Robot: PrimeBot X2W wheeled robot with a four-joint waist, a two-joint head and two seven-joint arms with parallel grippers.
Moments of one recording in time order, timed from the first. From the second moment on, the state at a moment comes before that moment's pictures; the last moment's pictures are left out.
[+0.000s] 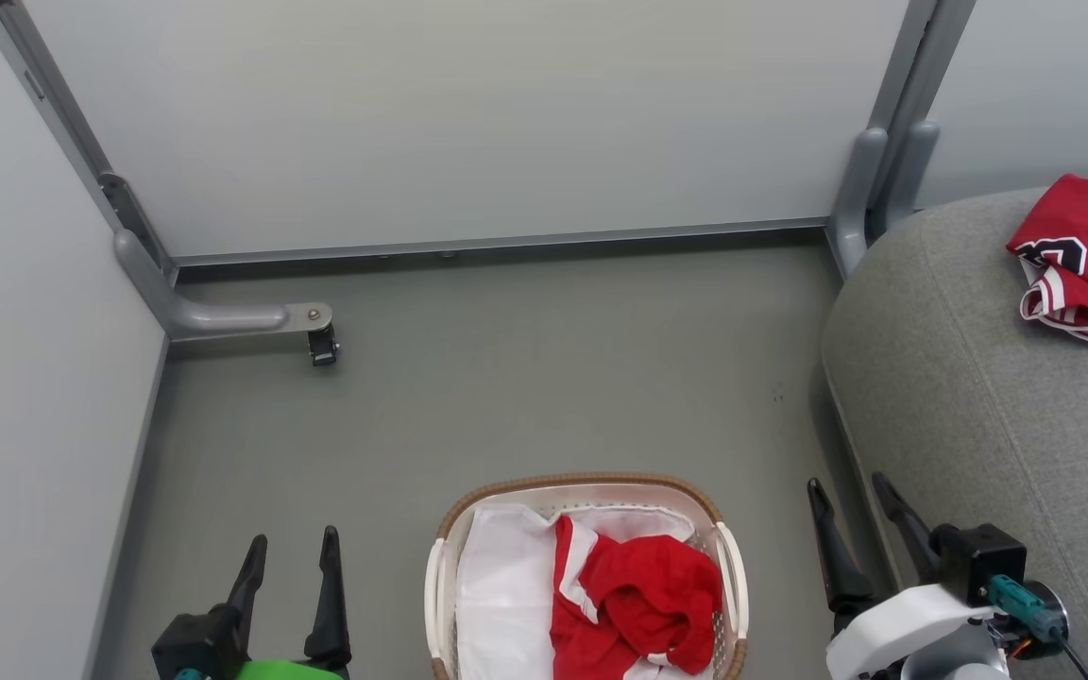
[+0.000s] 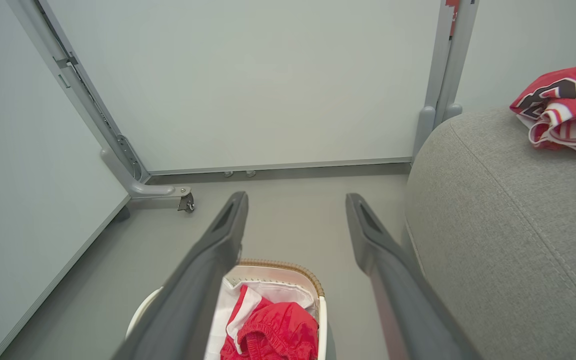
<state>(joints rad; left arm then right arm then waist) 0.07 0.05 -0.12 0.27 -0.29 -0.07 -0.26 -0.04 -0.05 0.08 0.31 0.23 0.13 -0.26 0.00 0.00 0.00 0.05</state>
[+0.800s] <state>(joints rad) 0.02 0.05 -0.13 0.27 -0.27 -0.08 -0.26 -0.08 -0.05 0.07 0.30 0.21 0.13 -0.26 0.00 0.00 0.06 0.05</state>
